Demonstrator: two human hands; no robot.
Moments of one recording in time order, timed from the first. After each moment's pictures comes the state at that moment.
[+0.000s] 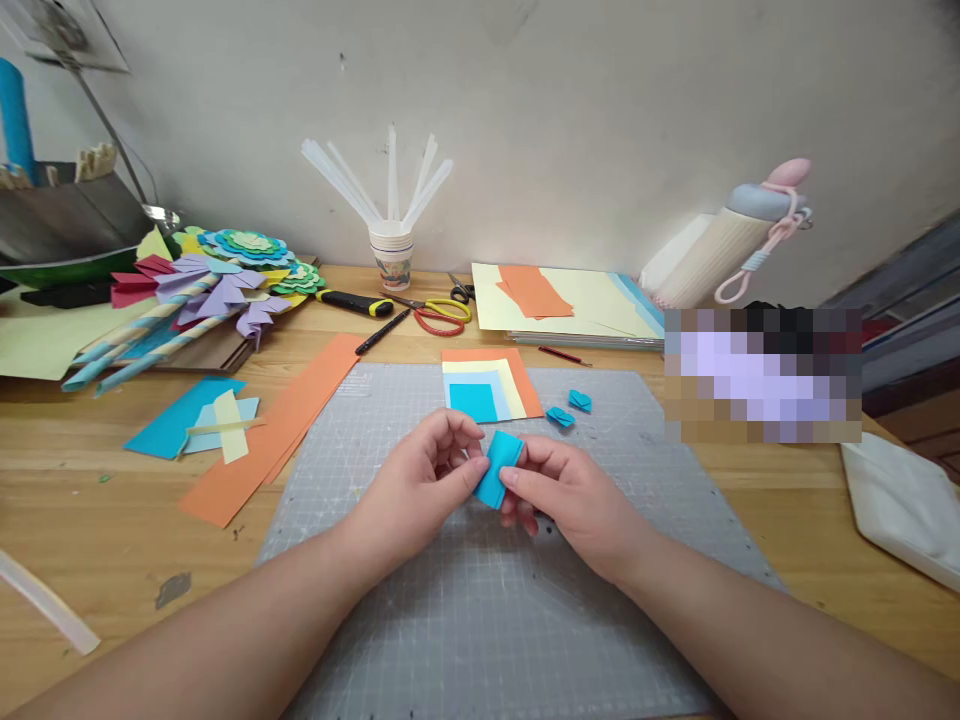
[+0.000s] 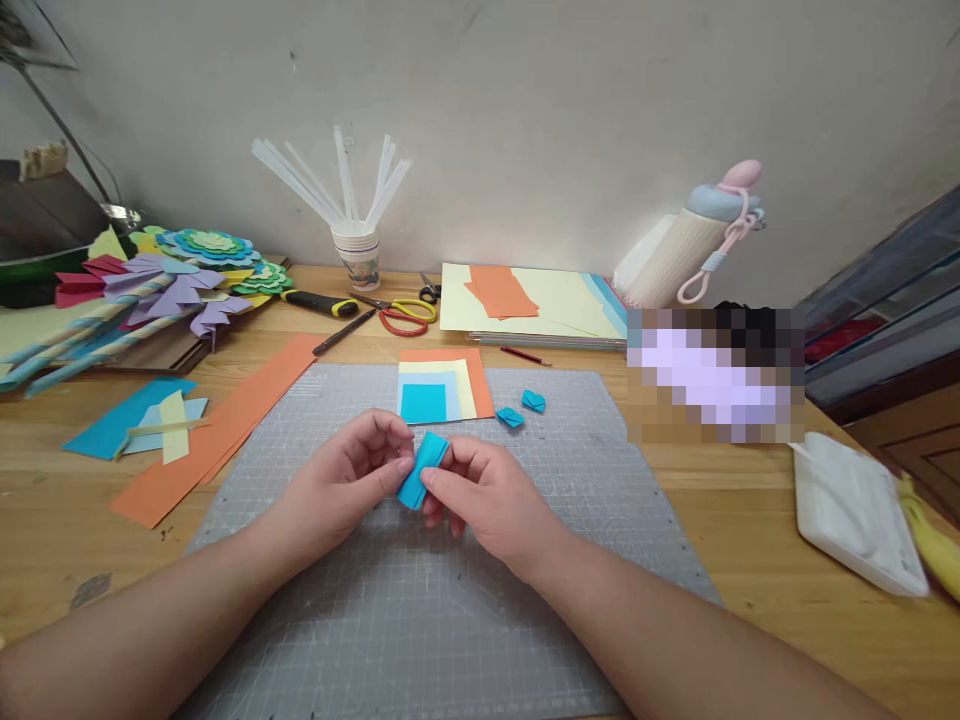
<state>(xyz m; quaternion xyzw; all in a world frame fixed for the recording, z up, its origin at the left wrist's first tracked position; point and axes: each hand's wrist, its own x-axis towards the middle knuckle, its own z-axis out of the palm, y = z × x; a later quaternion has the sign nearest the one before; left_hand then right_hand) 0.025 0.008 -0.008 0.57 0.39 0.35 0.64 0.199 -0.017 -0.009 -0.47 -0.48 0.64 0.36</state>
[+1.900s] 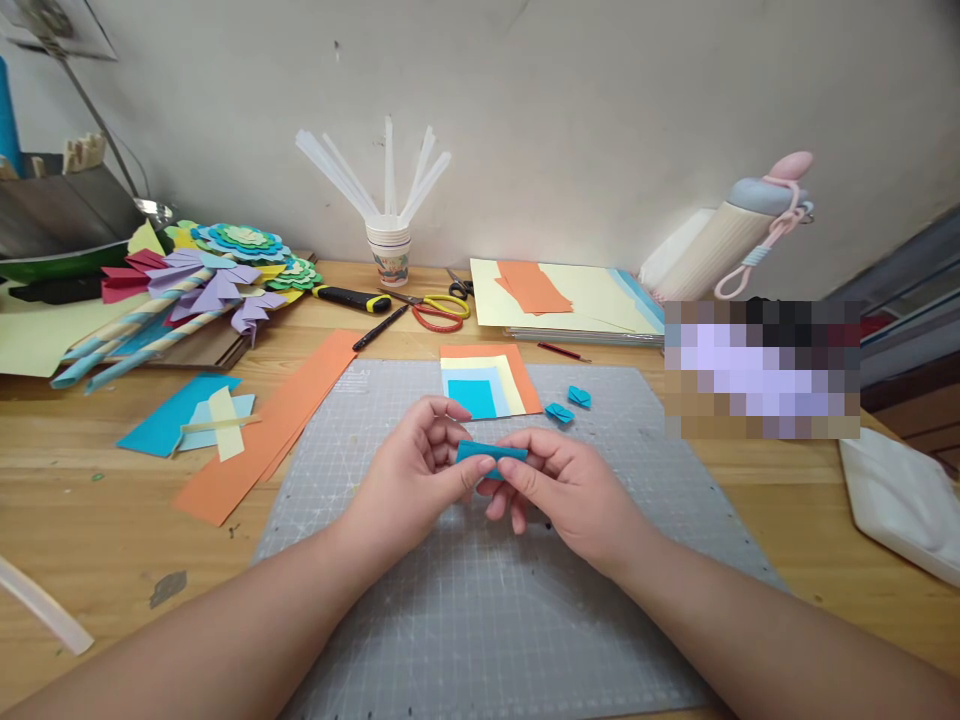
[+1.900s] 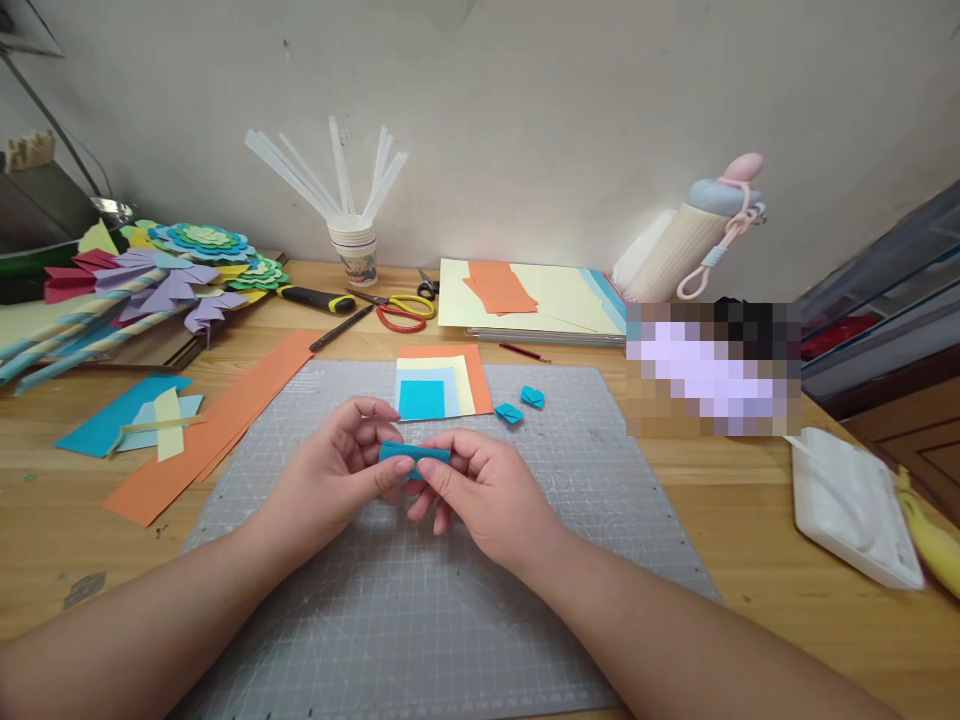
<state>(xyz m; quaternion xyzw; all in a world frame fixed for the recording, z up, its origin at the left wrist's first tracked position) 0.027 0.007 -0.007 0.51 0.41 0.40 0.64 0.196 -0.018 -0.010 -0.46 -0.47 0.64 0.40</state>
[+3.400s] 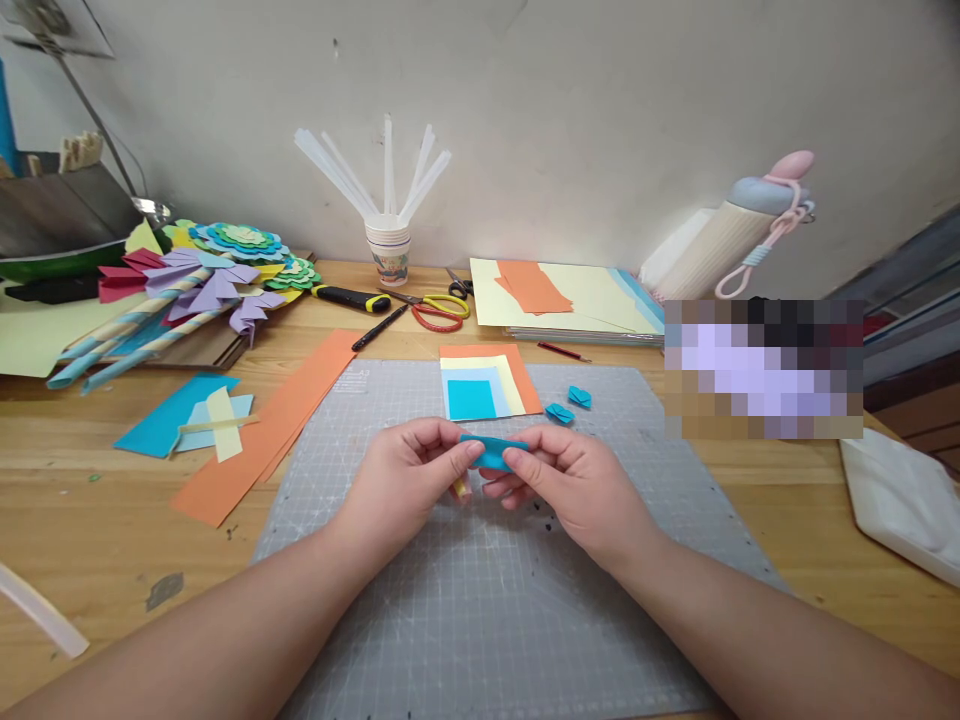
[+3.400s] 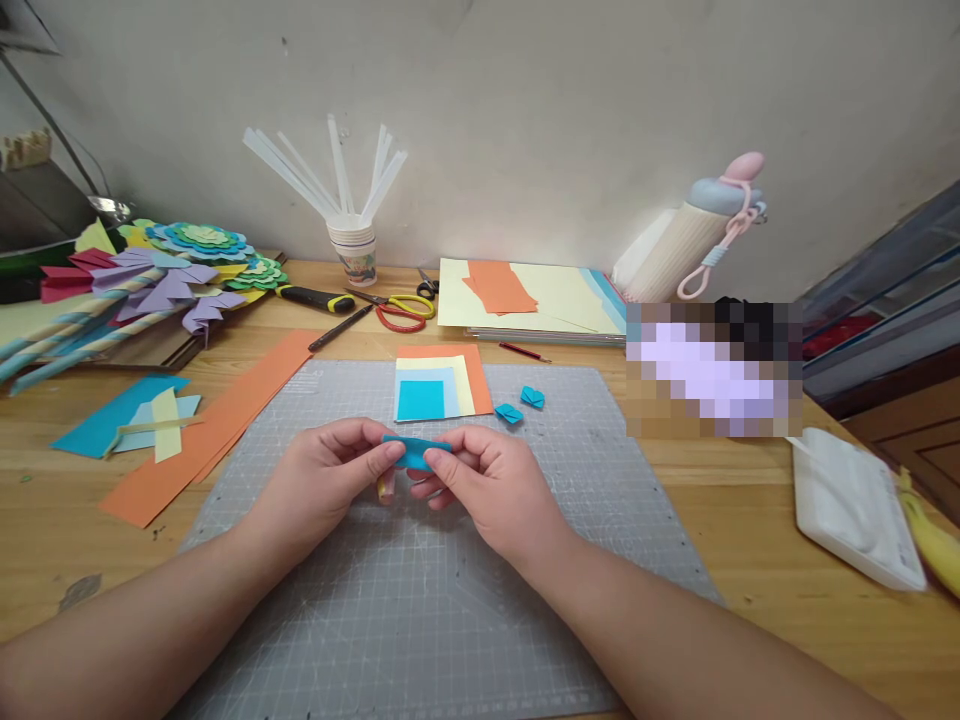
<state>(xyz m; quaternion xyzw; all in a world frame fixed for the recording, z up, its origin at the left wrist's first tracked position) 0.025 0.011 -0.006 0.51 0.46 0.37 0.62 0.199 -0.017 -0.009 -0.51 -0.46 0.60 0.42</state>
